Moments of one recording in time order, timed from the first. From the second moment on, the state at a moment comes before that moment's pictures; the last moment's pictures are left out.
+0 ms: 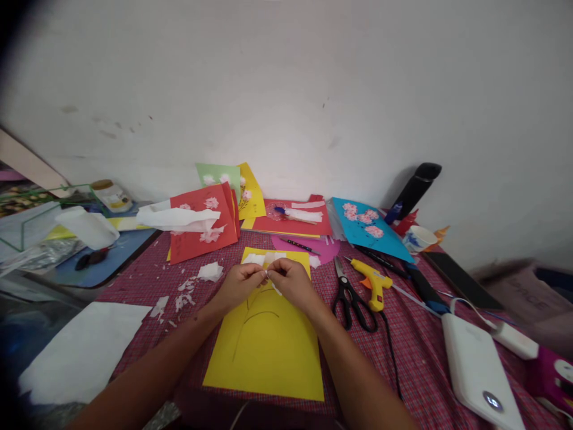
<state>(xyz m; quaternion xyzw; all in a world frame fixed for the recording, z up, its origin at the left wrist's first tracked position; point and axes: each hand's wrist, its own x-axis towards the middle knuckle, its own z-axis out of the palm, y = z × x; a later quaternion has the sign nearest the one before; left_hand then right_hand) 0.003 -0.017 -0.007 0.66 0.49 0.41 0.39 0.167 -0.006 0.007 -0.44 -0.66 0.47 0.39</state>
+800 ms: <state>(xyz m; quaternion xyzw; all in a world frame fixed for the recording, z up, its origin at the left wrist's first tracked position) 0.003 -0.018 -0.006 0.66 0.49 0.41 0.39 0.168 -0.008 0.009 -0.44 -0.66 0.47 0.40</state>
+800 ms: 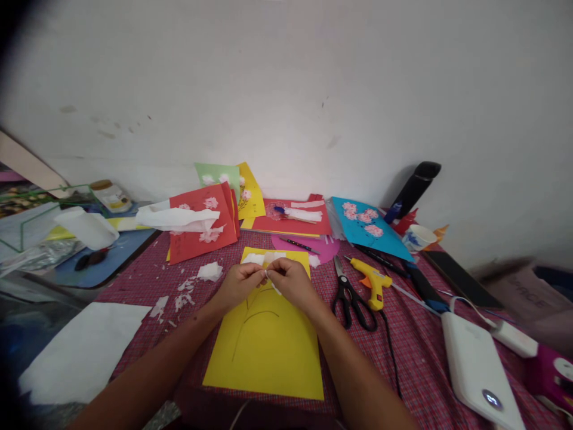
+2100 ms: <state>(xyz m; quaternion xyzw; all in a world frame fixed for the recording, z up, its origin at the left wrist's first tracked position) 0.005 -0.022 0.000 0.68 0.47 0.40 0.38 0.168 -0.008 0.005 -0.46 -0.68 0.41 0.40</state>
